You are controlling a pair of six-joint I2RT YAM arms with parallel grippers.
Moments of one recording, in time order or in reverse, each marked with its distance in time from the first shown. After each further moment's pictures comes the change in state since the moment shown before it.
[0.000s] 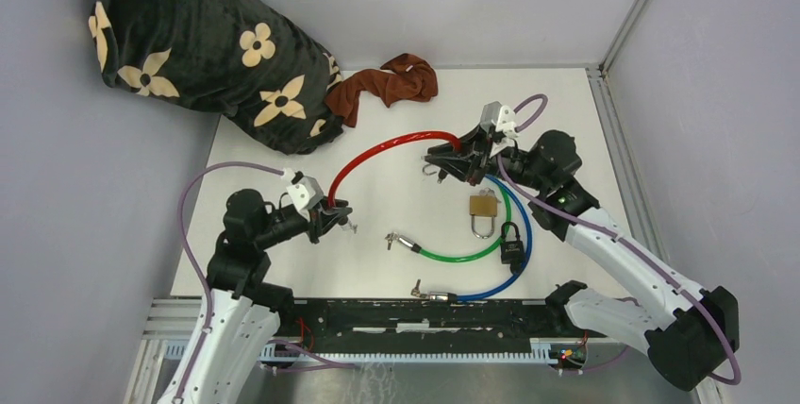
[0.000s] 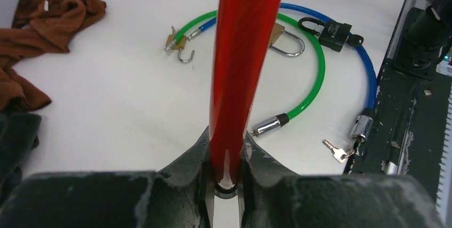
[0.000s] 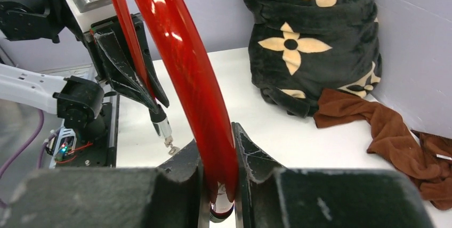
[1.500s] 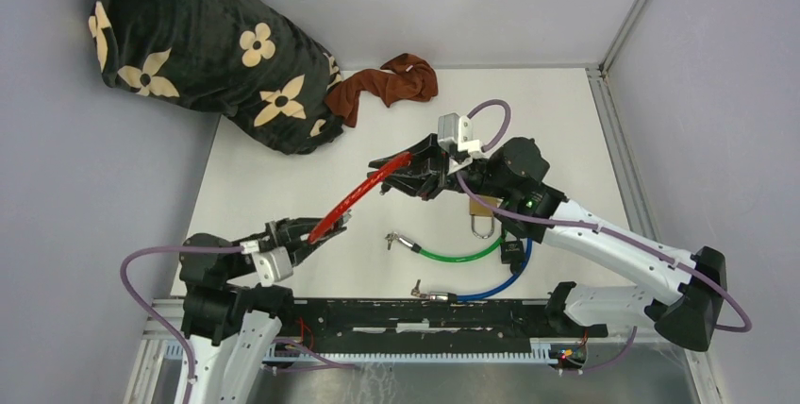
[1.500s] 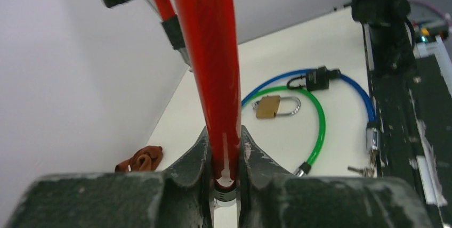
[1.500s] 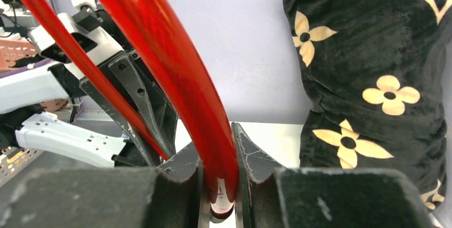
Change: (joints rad) left arm 0.000 -0.269 0.058 0.235 0.256 0.060; right arm 0.394 0.149 0.242 0.086 0.182 -0.030
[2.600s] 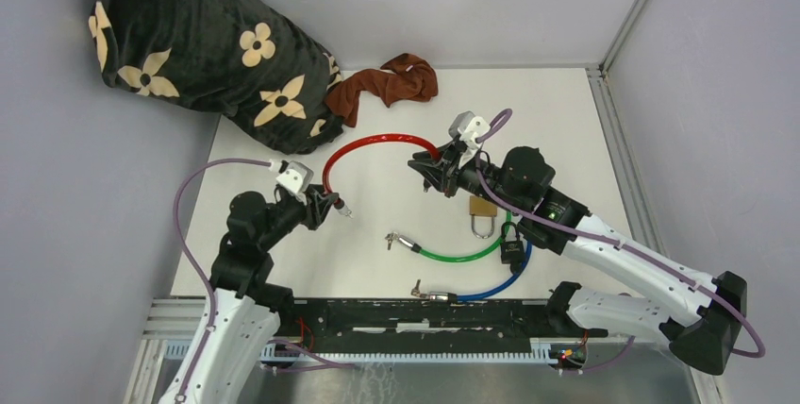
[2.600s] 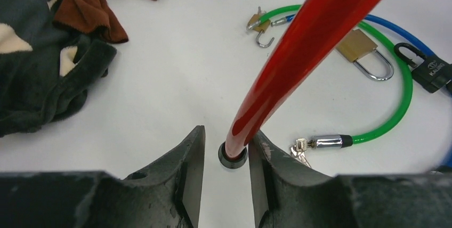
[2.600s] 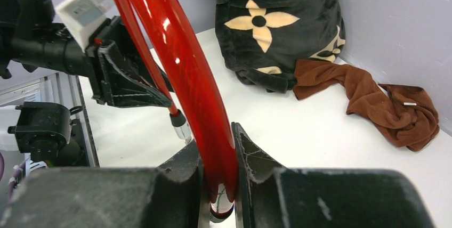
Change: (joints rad) left arm 0.000 0.221 -0.131 -0.151 -0.616 -0.200; right arm -0.074 -0.154 -0.140 -0.322 0.367 -0.040
